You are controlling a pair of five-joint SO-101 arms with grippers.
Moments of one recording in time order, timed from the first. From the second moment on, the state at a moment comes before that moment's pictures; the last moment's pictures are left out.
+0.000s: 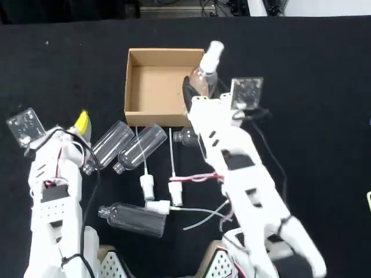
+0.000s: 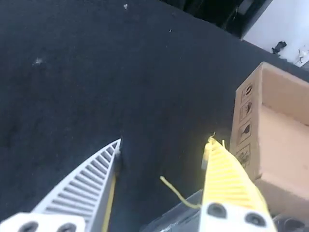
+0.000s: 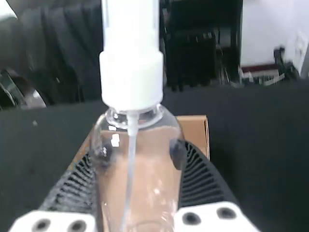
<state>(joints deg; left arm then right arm) -19.6 -54.8 82.8 4.4 14.4 -13.4 -27.5 63.7 -14.3 -11.6</state>
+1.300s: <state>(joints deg) -18.4 -54.8 93.3 -10.6 14.4 -13.4 -10.0 68.5 -37.8 -1.3</state>
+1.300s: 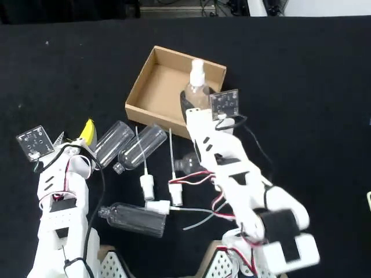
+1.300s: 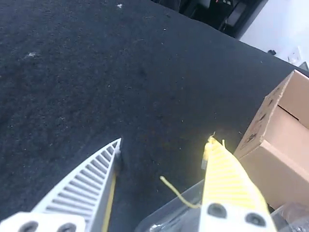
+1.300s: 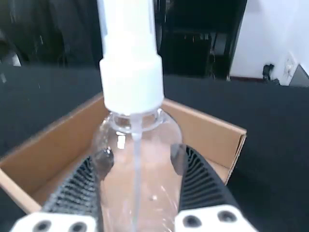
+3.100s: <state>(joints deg) 1.1 5.8 20.2 33.1 -3.8 1.2 -102.9 96.8 34.4 -6.4</state>
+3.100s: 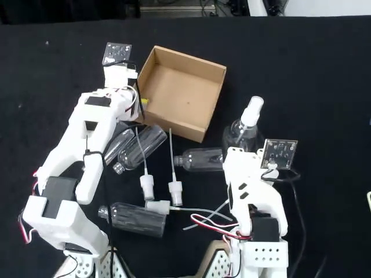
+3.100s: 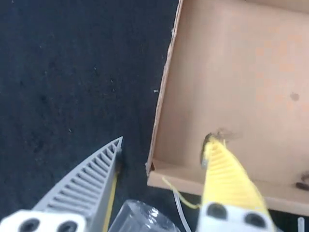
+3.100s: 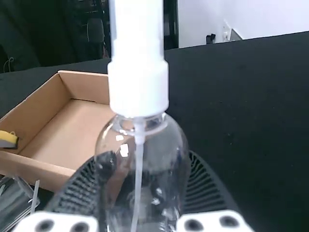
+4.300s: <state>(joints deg) -3.2 0.6 13.2 53.8 -7.1 1.2 -102.9 96.8 34.4 -6.4</state>
